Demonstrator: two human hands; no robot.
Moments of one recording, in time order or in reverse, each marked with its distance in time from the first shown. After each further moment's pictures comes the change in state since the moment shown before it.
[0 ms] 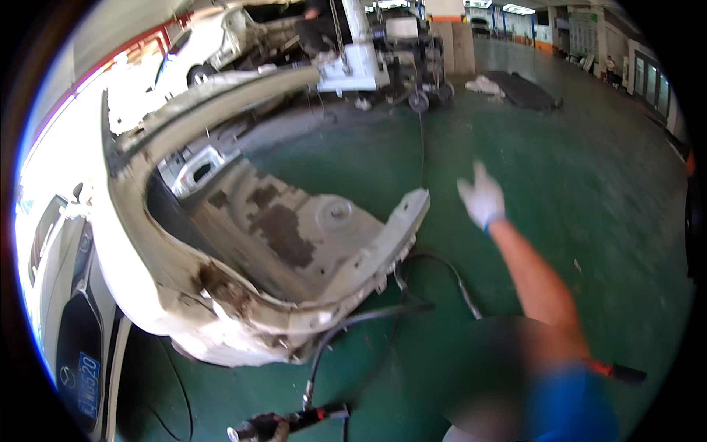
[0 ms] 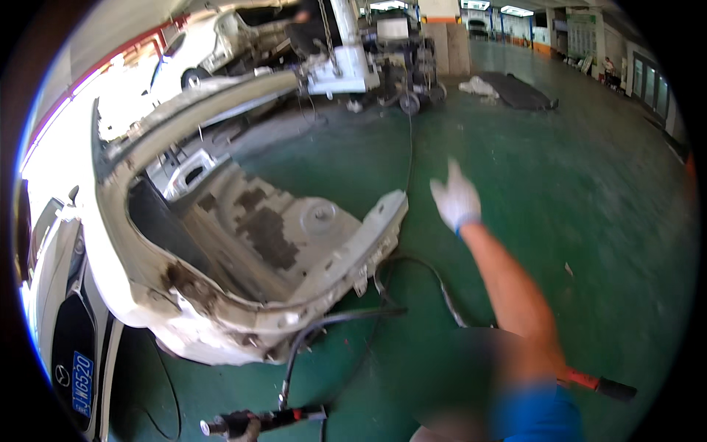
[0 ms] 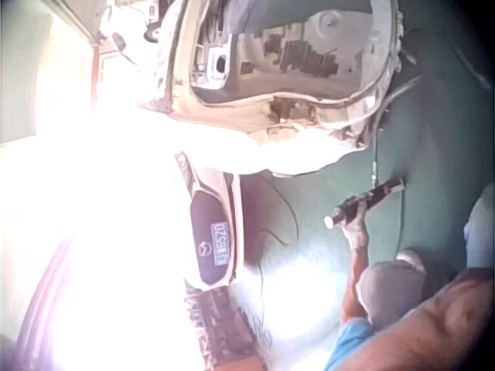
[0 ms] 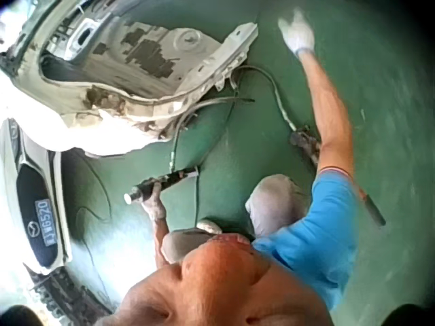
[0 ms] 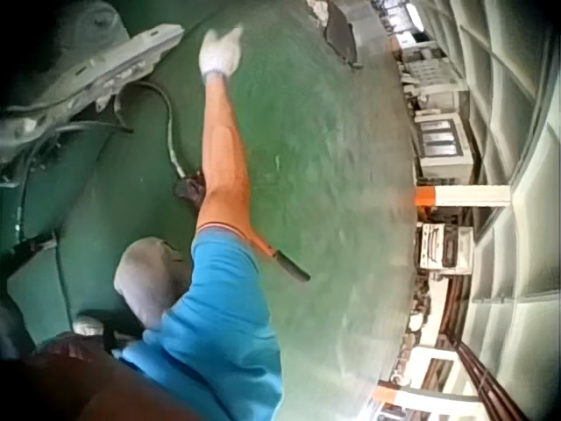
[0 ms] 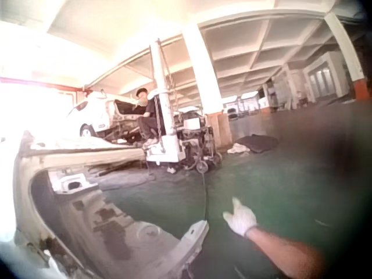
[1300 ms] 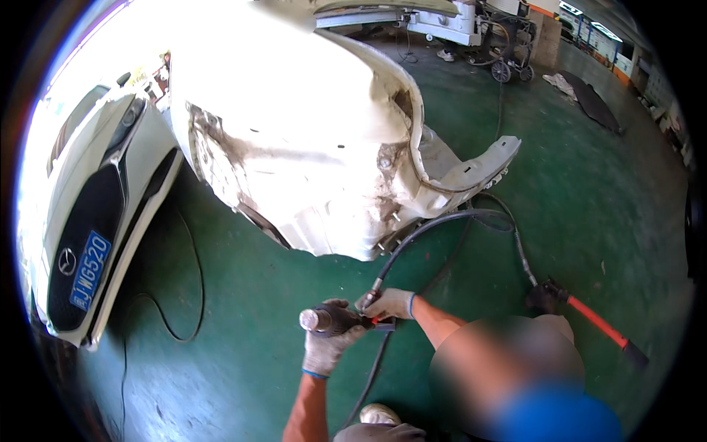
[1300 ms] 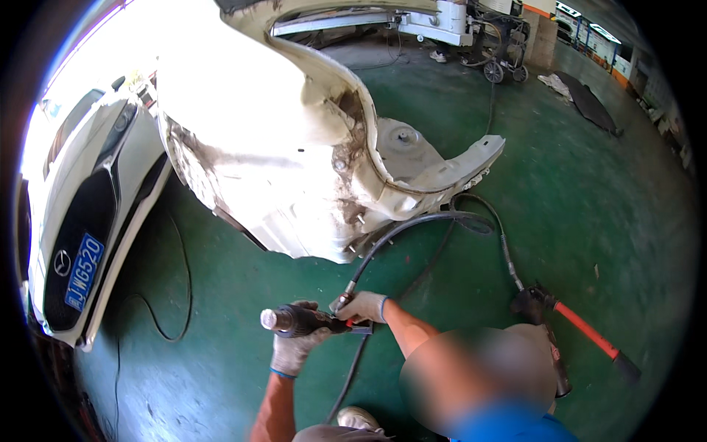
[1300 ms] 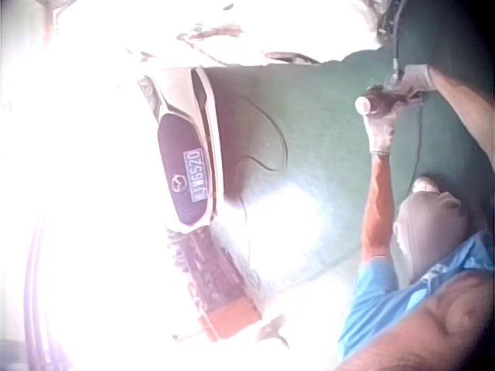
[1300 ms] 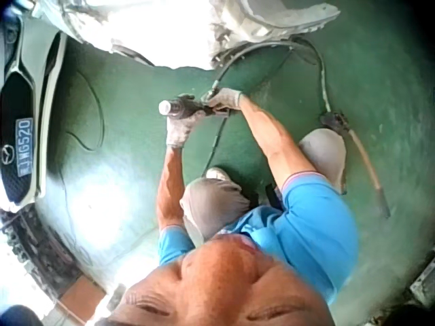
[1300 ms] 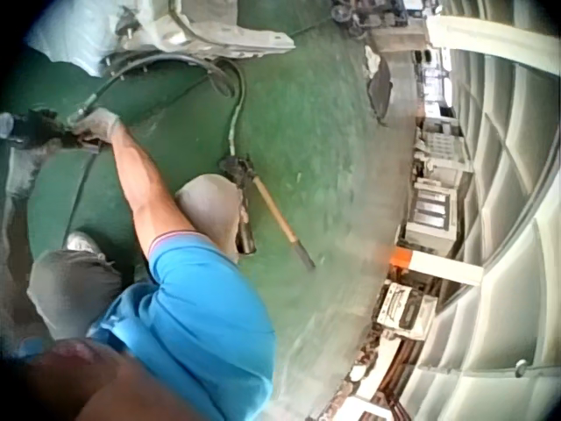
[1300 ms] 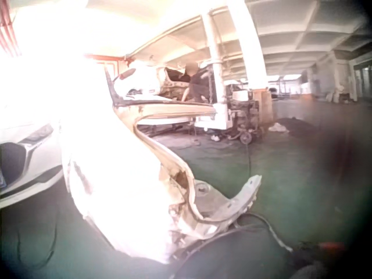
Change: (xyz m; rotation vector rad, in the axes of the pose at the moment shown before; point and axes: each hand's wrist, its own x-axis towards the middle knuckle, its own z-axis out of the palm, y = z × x) left_hand 0.032 -0.055 -0.054 -0.065 -0.363 -0.051; right_hand -0.460 -0.195 0.216 0.822 -1.833 0.380
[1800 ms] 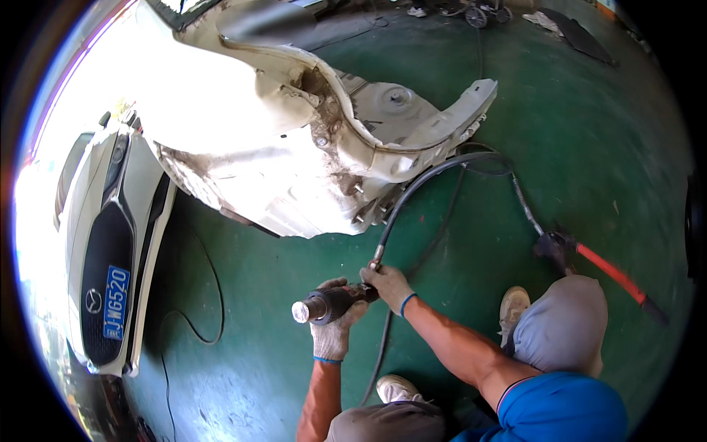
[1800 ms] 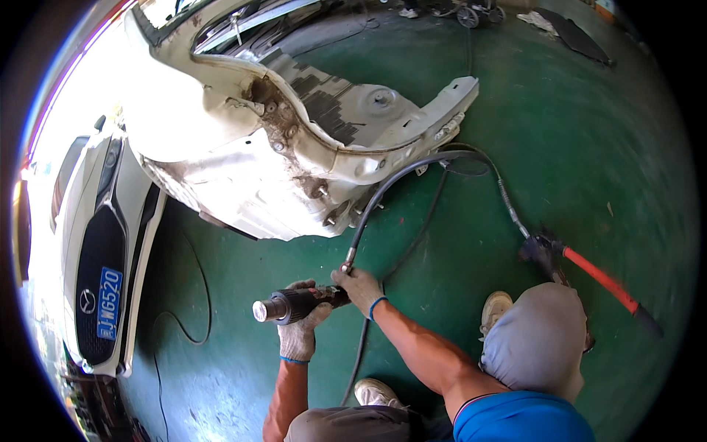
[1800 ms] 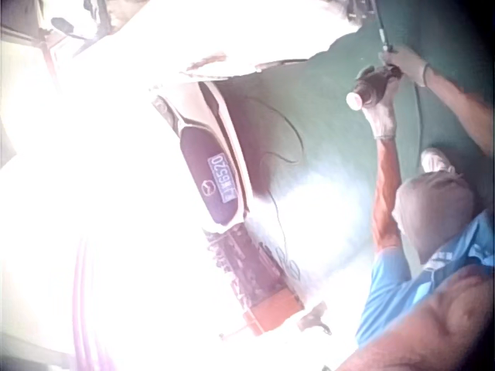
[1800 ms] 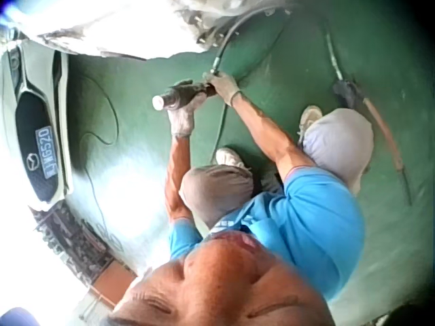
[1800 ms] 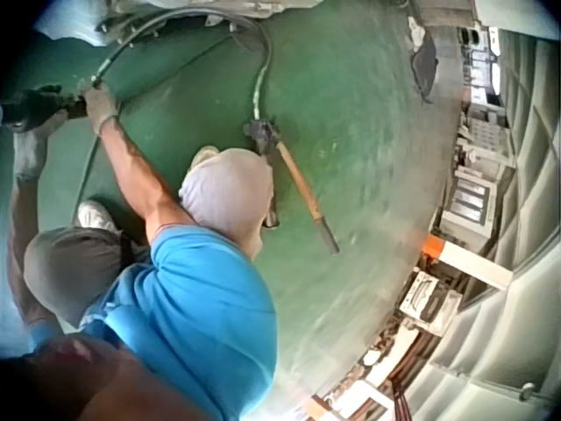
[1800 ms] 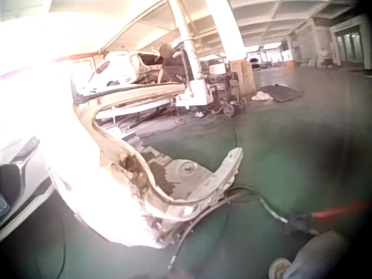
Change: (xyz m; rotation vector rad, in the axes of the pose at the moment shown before) left_hand -0.017 0.045 0.049 0.016 0.084 -0.028; right_hand -0.030 0.014 0.071 0.439 0.516 -0.435
